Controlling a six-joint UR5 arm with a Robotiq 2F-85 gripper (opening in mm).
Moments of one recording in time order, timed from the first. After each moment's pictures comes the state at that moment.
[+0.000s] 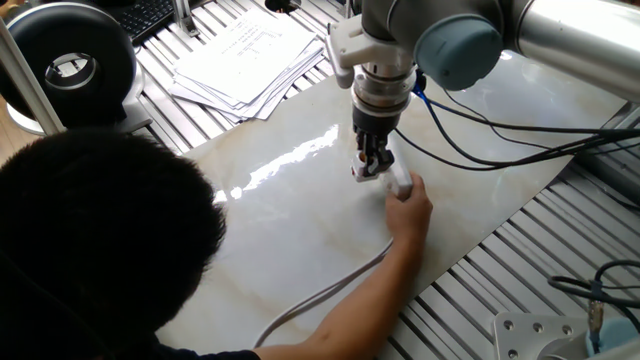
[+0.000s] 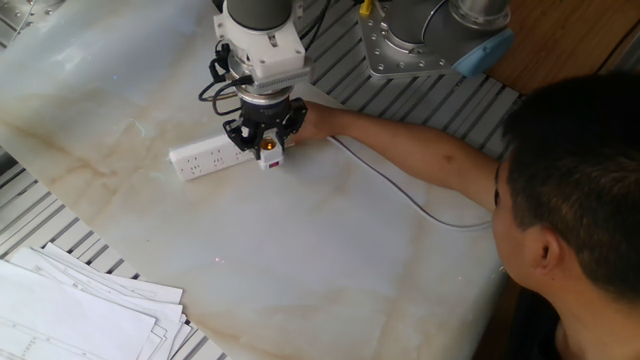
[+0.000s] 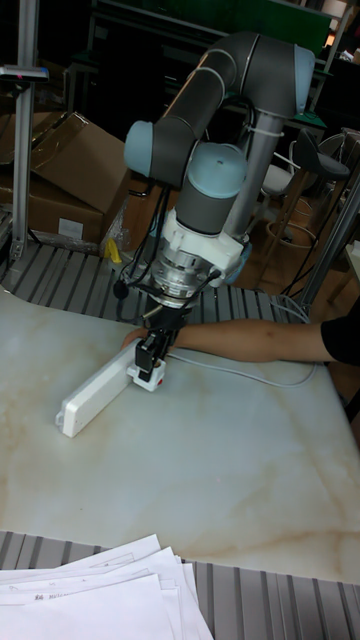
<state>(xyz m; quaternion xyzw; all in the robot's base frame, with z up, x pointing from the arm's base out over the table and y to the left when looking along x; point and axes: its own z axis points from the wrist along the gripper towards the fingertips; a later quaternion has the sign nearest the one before) 0.460 -0.030 0.062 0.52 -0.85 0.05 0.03</state>
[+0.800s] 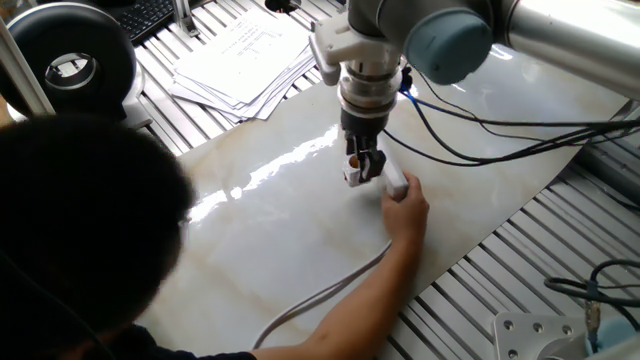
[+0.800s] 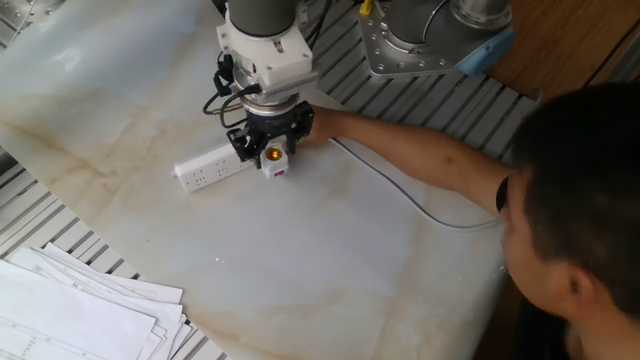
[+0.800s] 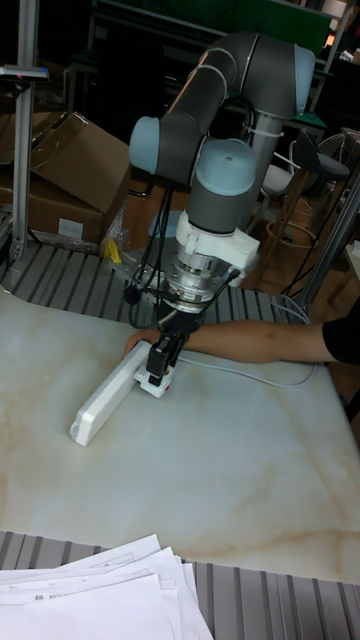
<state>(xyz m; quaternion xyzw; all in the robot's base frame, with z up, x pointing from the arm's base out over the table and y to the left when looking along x) 0.477 0.010 0.076 0.54 -0.84 0.01 0.00</state>
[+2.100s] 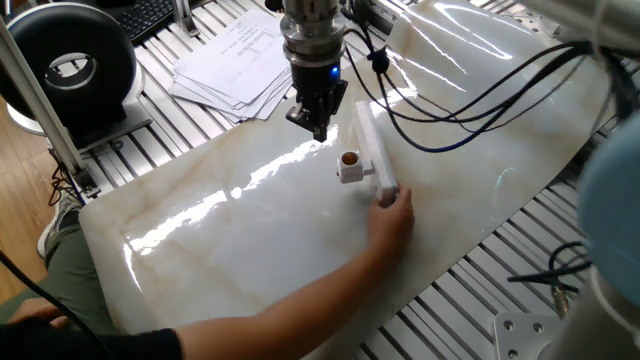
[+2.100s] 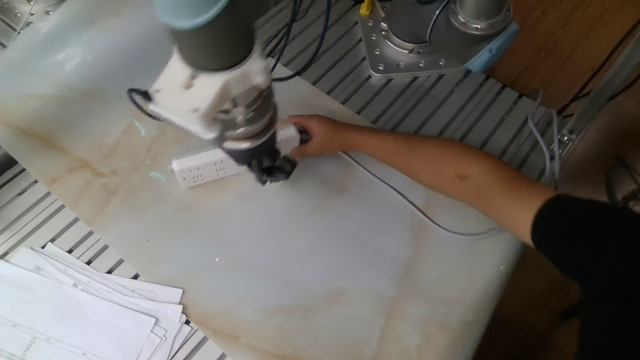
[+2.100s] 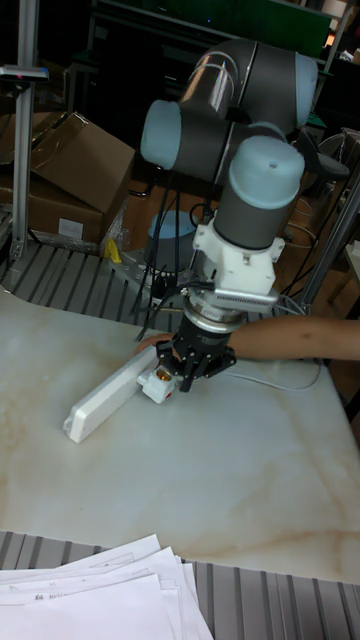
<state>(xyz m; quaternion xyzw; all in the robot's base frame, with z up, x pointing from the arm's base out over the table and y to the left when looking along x) 0.551 0.033 0.101 0.03 -1.00 0.00 0.05</state>
